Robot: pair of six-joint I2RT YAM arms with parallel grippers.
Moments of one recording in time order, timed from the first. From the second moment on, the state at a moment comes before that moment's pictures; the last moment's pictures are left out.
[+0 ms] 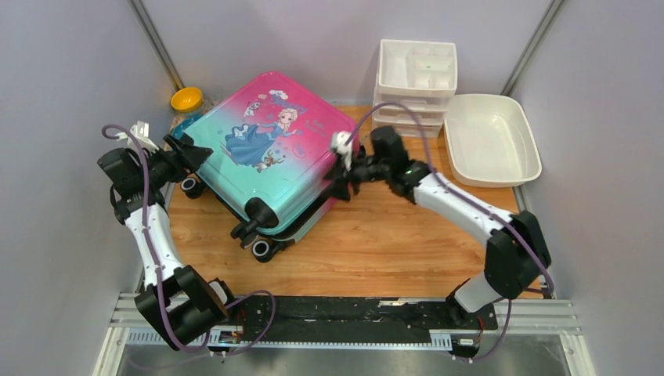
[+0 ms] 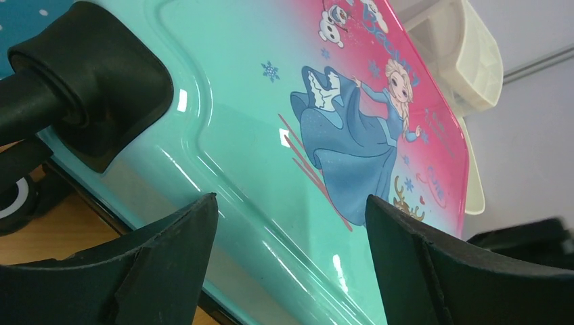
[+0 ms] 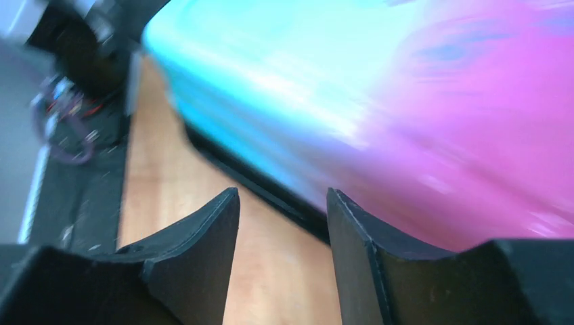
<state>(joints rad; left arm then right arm) 0.61 1.13 0.95 -0.23 0.93 -0.39 0.73 1.59 1.13 -0.06 -0.81 -0.29</state>
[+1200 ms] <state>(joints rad) 0.62 1.09 0.89 -0.25 0.80 -0.43 0.35 1.86 1.54 -0.38 -0.26 0.09</state>
